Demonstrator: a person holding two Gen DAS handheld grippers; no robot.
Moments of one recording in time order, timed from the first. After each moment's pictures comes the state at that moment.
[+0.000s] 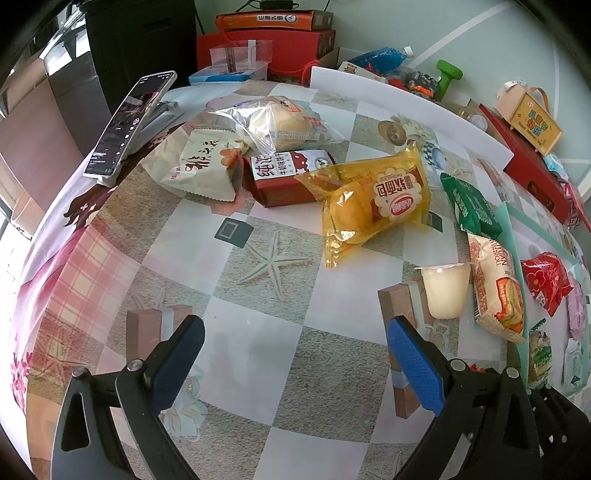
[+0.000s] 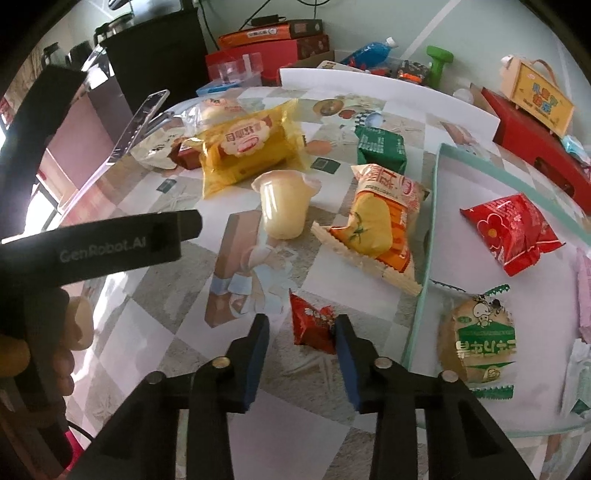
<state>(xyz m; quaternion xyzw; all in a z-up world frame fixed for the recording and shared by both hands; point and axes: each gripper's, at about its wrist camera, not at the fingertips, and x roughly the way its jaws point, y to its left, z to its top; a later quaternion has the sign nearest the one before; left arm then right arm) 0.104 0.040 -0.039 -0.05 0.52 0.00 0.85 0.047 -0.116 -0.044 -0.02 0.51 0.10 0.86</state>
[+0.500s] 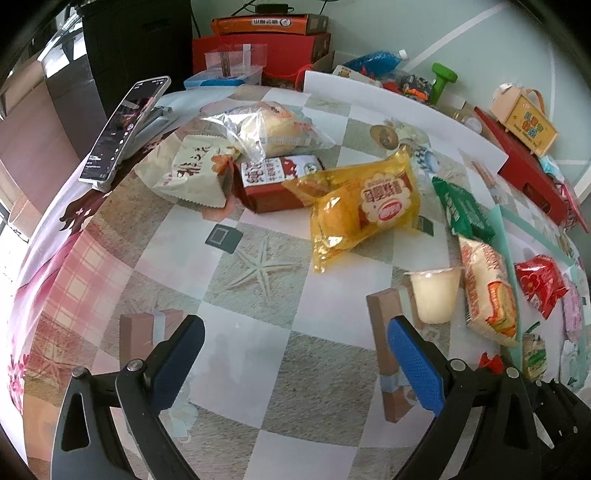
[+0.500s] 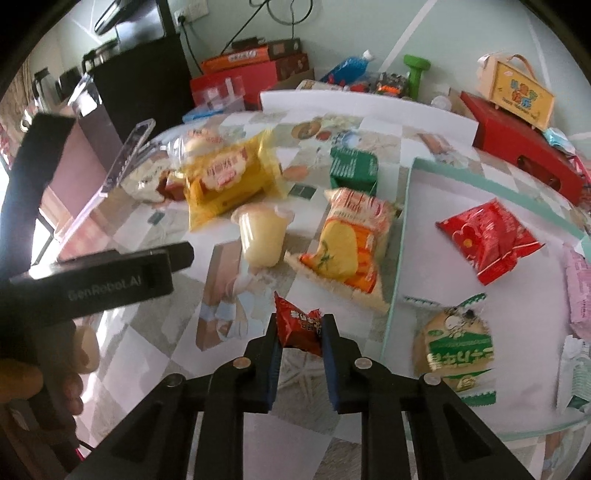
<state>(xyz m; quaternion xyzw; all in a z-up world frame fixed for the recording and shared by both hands) 0.102 0.030 -0.034 -0.05 0.51 0.00 0.86 0.048 -0.131 -0.025 0.02 0.47 0.08 0.88</state>
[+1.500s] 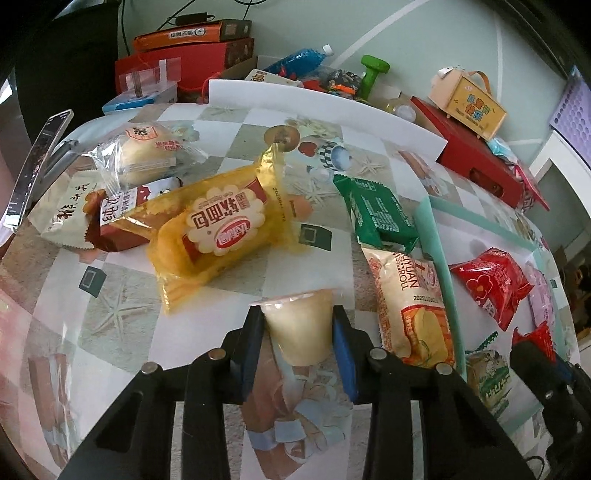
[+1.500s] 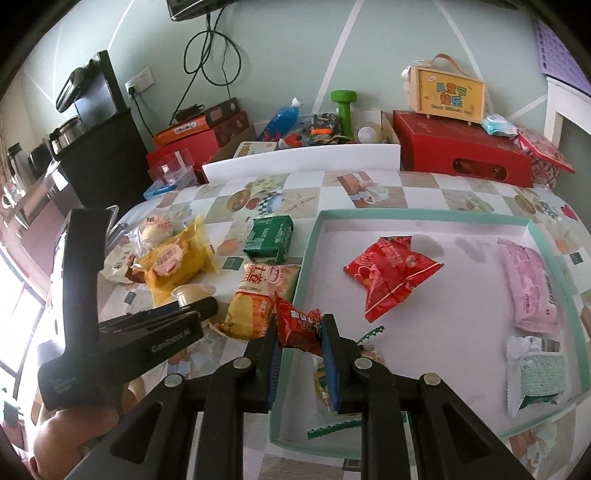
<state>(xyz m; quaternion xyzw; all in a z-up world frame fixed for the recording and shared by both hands) 0.127 -0.038 -0.044 -0.05 0.49 -0.11 0.86 0.040 -0.200 0.010 0.09 0.40 0.01 0.91</state>
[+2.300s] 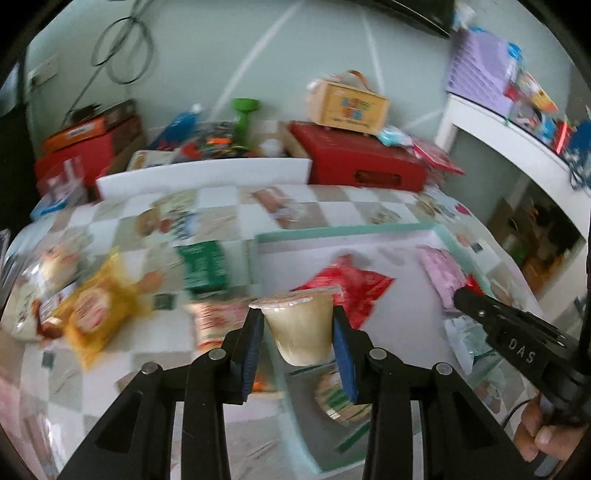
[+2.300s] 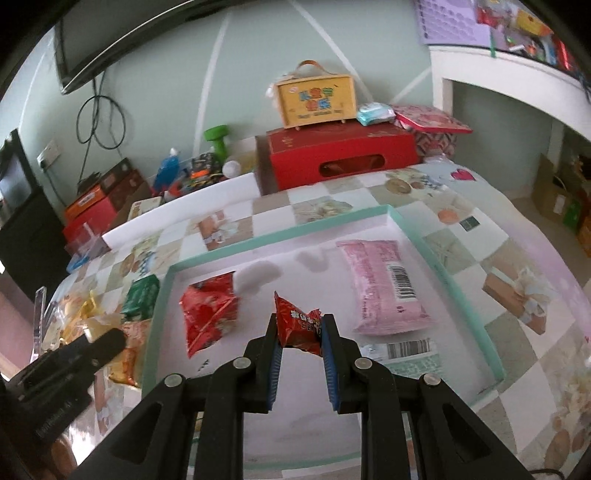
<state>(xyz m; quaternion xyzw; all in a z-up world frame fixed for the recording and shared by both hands) 0.085 -0.145 0.018 0.03 0.39 -0.26 0.88 0.011 -0.319 0.020 0.16 0.37 -0.16 0.90</state>
